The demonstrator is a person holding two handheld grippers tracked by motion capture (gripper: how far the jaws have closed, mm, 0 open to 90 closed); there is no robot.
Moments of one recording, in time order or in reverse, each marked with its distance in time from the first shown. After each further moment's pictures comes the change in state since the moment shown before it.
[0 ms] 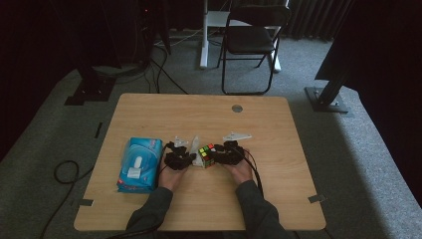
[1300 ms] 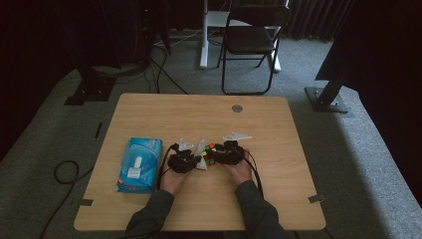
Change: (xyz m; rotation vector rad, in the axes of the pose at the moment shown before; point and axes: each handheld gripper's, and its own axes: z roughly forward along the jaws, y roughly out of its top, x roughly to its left) left arm -0.029 0.001 -0.017 -0.022 -0.057 0.081; right arm 0.000 -0.001 0.001 -0.011 -0.023 0.015
